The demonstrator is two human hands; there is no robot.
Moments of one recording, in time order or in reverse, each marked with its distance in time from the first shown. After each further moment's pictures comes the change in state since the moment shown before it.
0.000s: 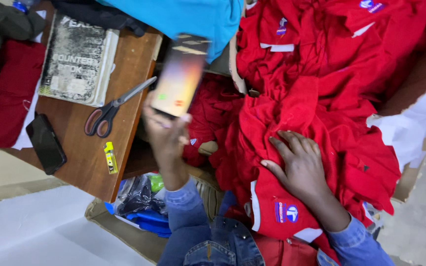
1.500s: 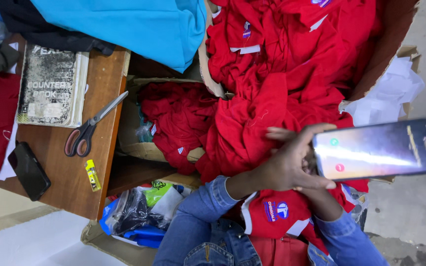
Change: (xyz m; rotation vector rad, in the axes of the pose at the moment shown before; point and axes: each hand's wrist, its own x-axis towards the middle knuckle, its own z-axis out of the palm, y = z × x) left_hand -0.168 -0.054 0.186 0.204 -1.258 -0.213; right_hand -0.056 0.050 0.019 2.011 -0.002 0.086
